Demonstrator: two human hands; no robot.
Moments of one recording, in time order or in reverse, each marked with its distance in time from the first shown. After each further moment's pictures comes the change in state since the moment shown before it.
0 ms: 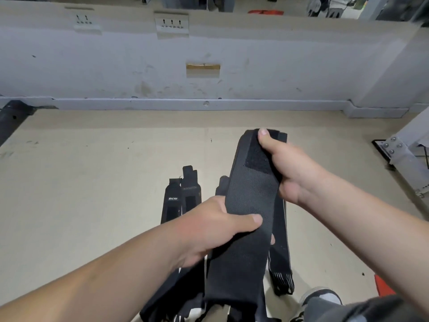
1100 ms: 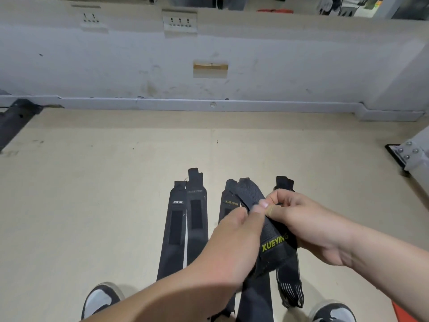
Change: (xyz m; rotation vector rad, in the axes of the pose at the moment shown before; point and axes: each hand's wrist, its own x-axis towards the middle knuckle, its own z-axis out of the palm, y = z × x) left_hand 0.022 -0.030 0.018 0.084 0.387 0.076; right_hand -0.015 0.054 -0.043 -0.539 -0.155 0.158
